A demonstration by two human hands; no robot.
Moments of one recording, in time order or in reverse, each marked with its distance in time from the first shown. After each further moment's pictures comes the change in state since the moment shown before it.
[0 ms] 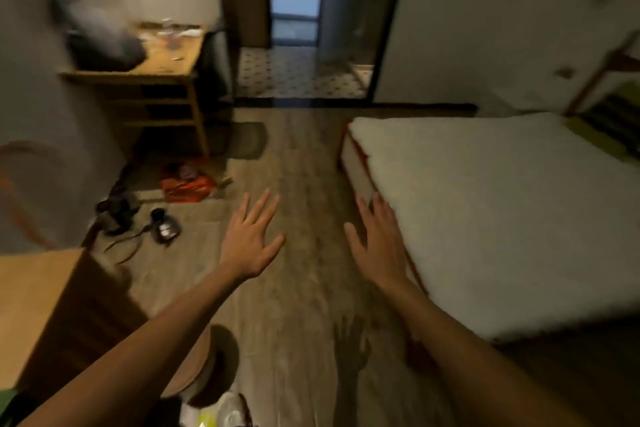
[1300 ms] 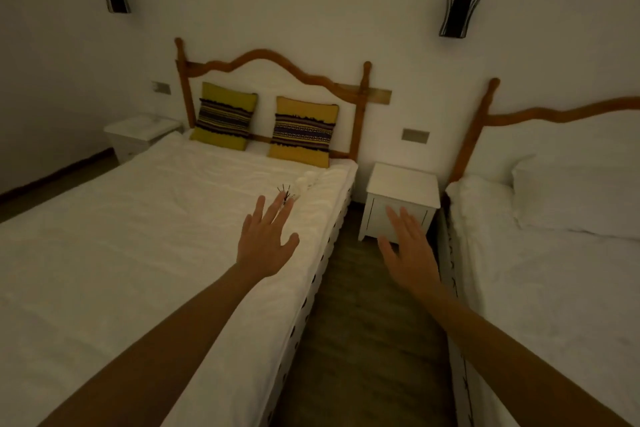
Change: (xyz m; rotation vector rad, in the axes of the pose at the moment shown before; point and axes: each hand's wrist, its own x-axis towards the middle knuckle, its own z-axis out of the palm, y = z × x) left_hand 0.408 1.053 0.398 -0.237 -0.229 0.956; right_hand -0.091 0.874 -0.536 -0.267 0.538 0.925
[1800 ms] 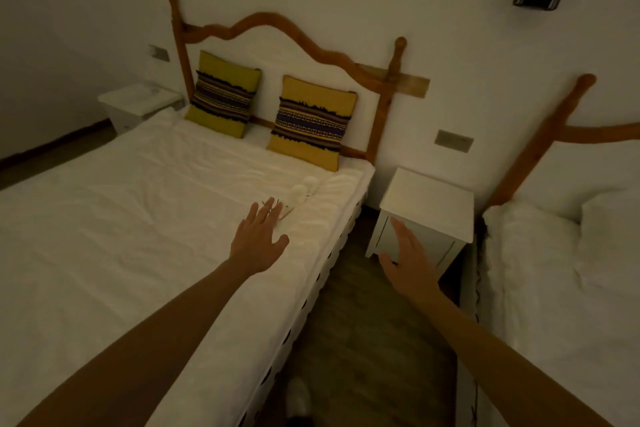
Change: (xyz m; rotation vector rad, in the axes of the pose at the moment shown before) left_hand 0.323 -0.027 0.154 -0.069 -0.162 -0.207; right_hand 0.344 0.163 0.095 0.120 -0.270 0.031
